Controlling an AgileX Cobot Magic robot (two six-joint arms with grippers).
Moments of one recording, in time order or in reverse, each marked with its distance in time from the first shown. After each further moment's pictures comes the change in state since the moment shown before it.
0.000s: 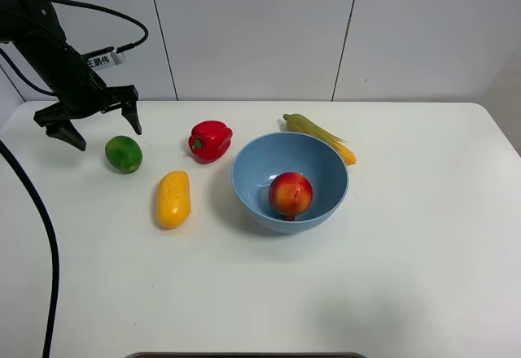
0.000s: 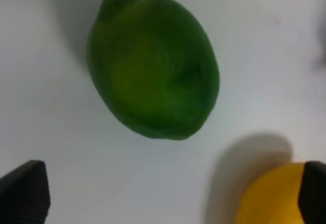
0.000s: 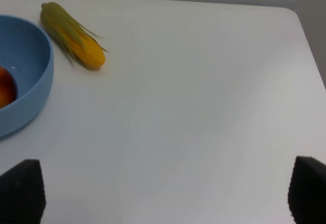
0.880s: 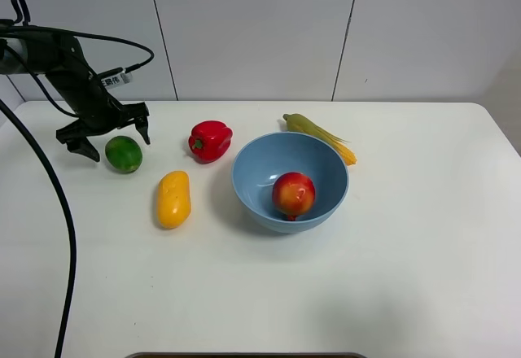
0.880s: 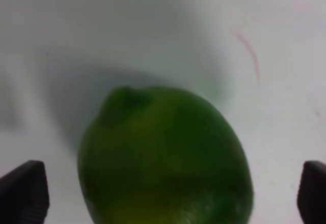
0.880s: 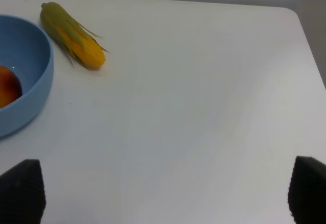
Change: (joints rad) left arm 0.000 0.136 -0.002 0.038 -0.194 -0.097; right arm 0.000 0.000 0.000 0.000 0.000 0.000
